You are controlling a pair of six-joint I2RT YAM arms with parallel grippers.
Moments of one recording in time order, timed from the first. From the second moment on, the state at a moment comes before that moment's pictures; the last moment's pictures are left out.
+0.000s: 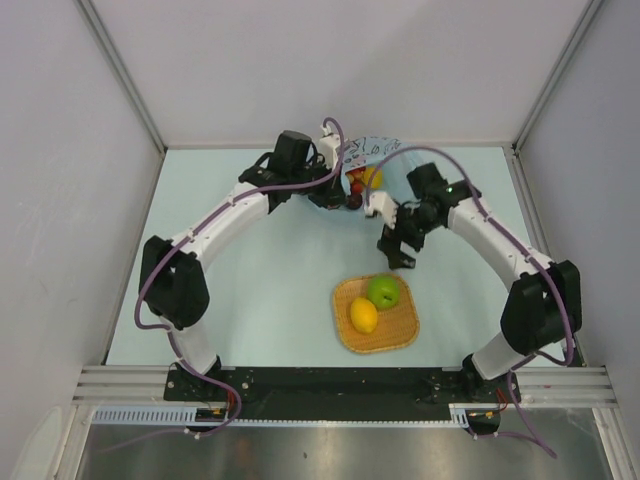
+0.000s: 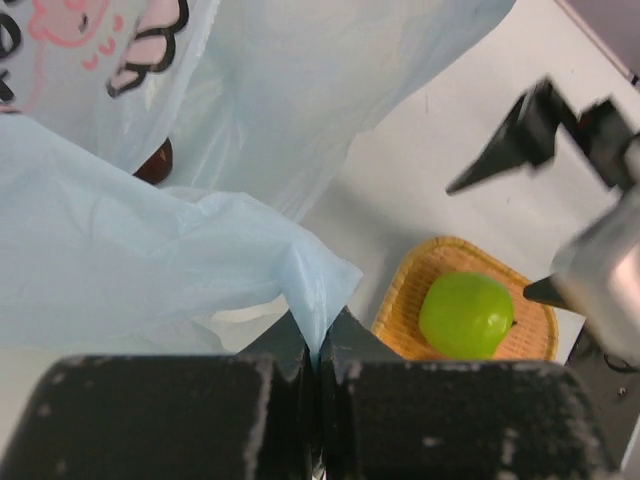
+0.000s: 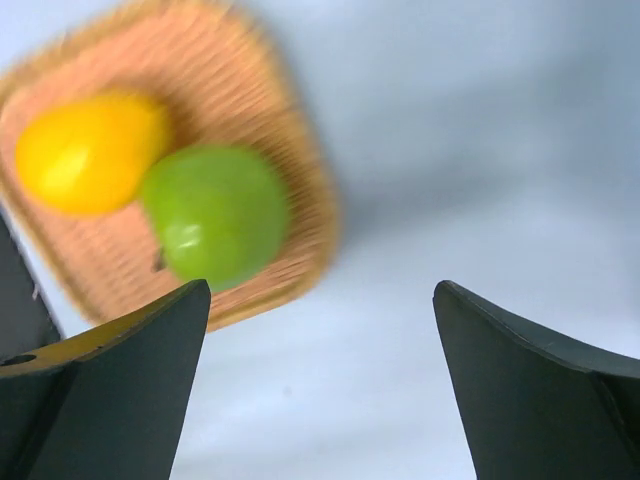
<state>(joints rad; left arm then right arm) -0.54 1.78 1.58 -0.43 0.49 -0.03 0.42 1.56 1.25 -0.97 -0.47 -0.89</state>
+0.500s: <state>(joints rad) -0.54 1.78 1.64 -0.44 0.47 0.03 0.30 1.93 1.70 -0.67 -0.44 -0.21</state>
